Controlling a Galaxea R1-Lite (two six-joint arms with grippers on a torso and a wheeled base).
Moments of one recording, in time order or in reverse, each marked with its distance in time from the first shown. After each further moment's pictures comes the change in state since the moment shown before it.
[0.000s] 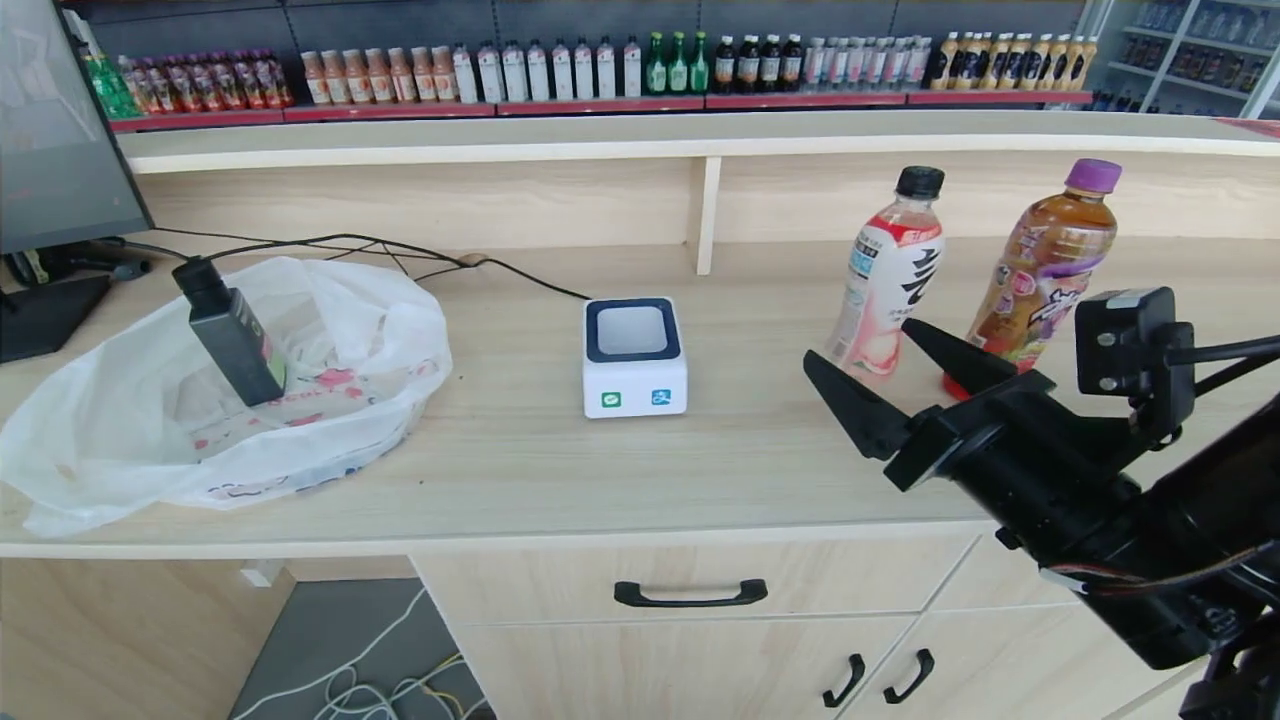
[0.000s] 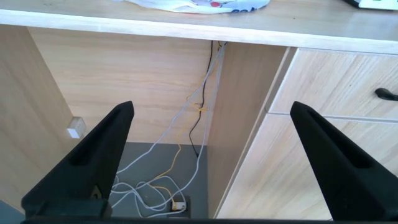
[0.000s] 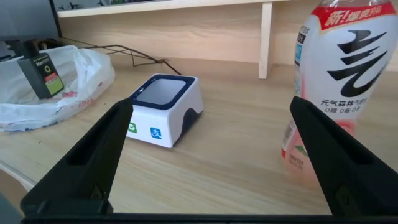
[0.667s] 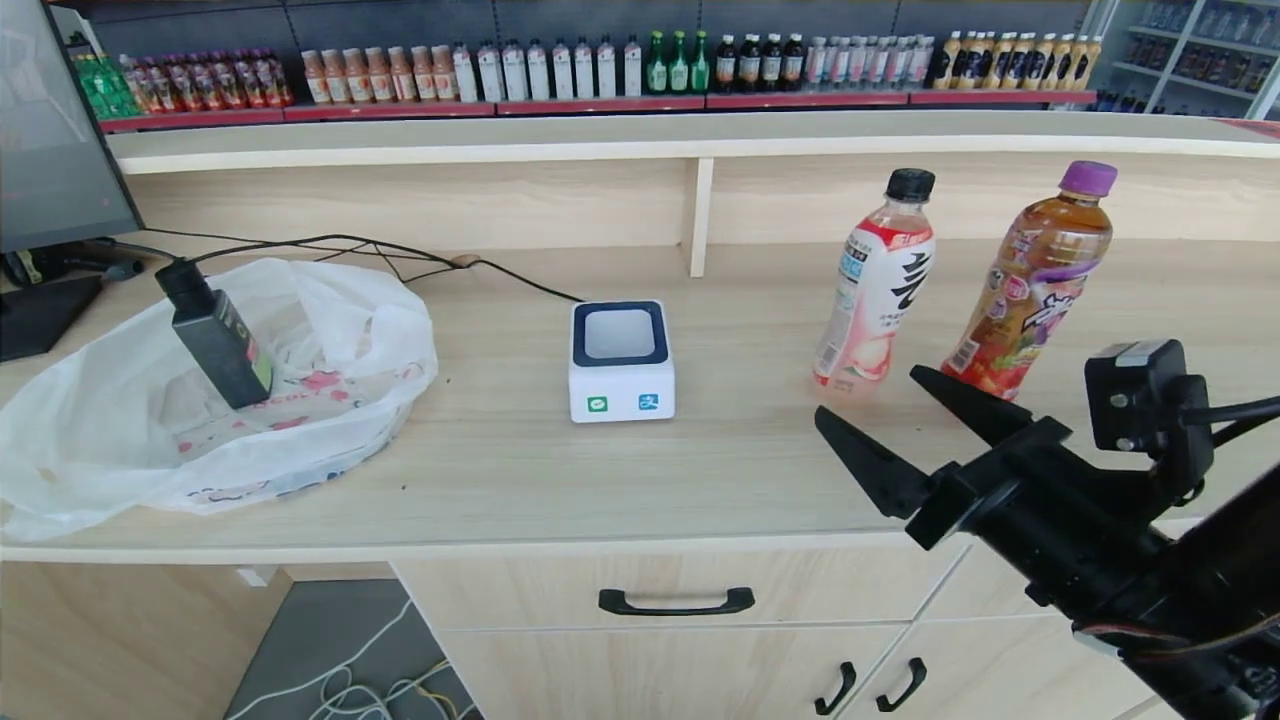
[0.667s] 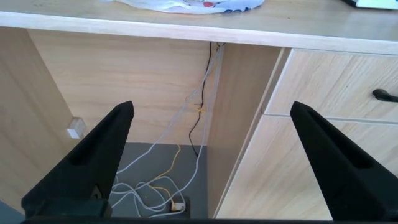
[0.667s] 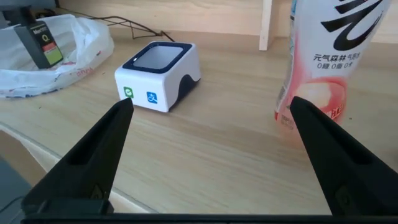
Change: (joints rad) left arm 0.001 0.000 0.000 -0.001 0.000 0.006; right arm 0.006 -0.037 0.129 0.000 0.003 -0.002
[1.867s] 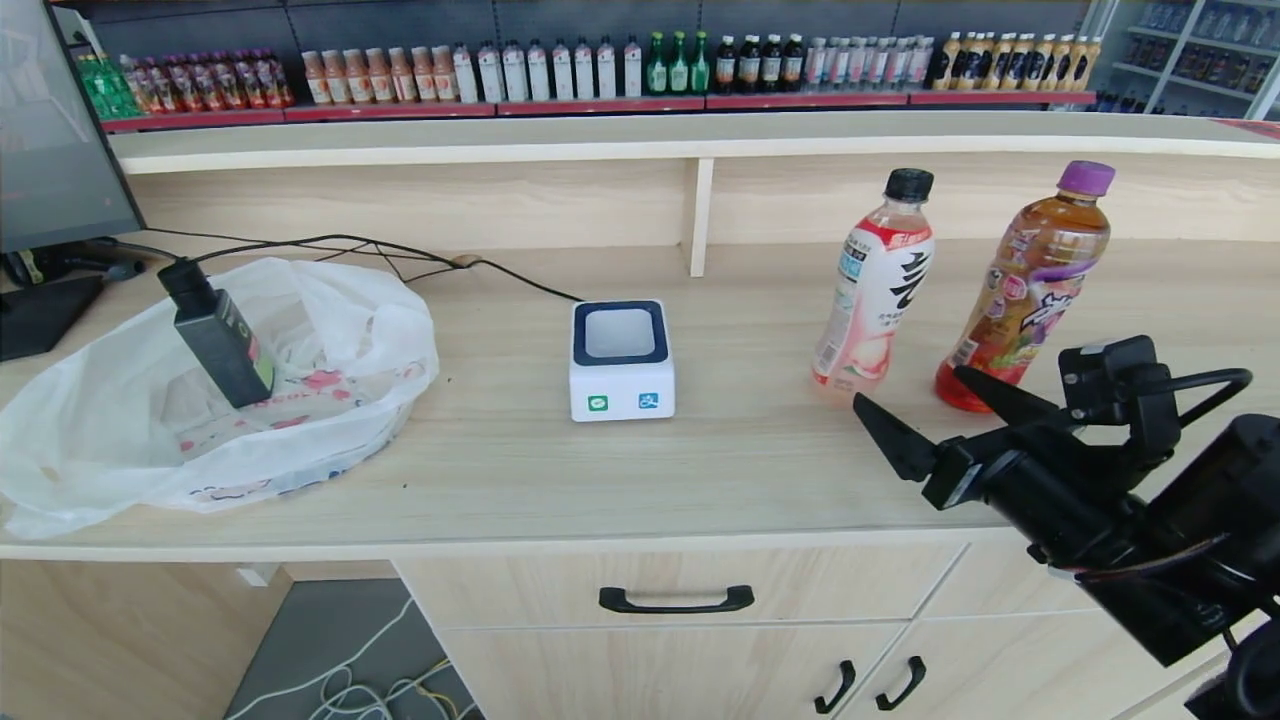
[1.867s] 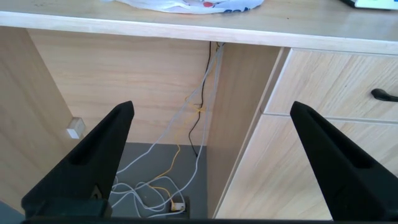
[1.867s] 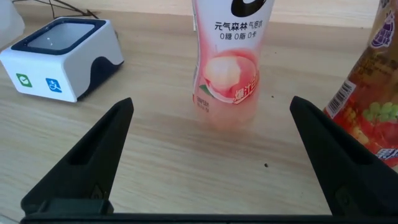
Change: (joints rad) left arm 0.000 0.000 0.000 0.000 0.000 0.000; right arm -0.182 0.089 -0.035 0.000 -0.006 -0.048
